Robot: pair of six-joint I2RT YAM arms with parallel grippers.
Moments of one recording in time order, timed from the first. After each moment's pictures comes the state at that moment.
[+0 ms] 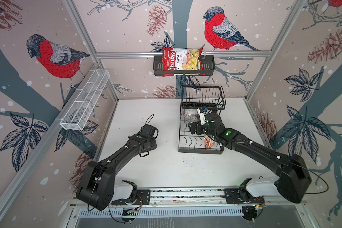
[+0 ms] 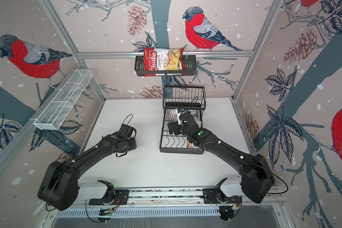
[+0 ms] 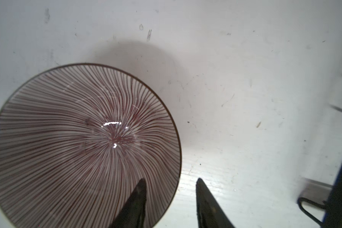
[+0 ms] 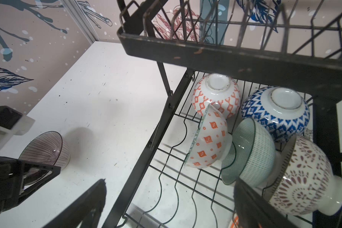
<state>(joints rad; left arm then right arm) -0.38 1.35 0.76 -0.62 -0.12 -0.62 0.74 1.37 1.00 -0.19 0.10 0.27</state>
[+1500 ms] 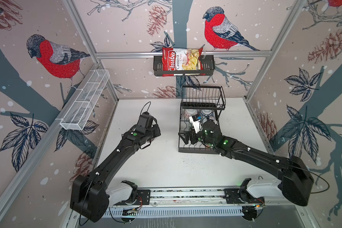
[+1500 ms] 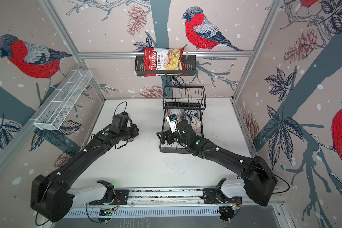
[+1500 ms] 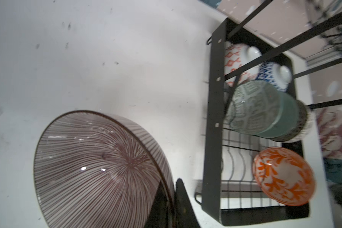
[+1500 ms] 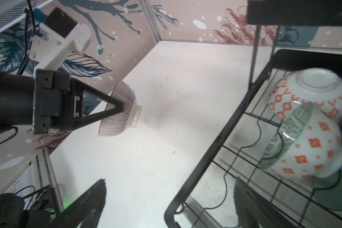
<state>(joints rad) -0.39 1.18 0.94 -0.50 0.05 -0.61 0.87 1.32 0.86 0.06 -0.11 0.32</state>
